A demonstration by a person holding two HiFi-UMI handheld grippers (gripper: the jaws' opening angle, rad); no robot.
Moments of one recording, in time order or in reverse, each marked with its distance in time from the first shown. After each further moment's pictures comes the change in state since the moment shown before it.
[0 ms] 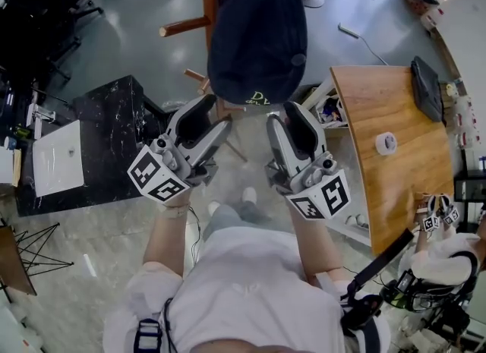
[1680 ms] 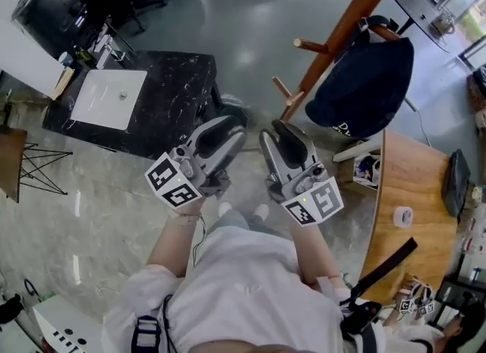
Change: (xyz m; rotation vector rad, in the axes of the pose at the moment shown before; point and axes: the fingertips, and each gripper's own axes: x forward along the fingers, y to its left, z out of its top) left arm -0.106 0.001 0.063 0.049 -0.070 0.340; right arm 0.074 0.117 -0.065 0.191 0.197 0.375
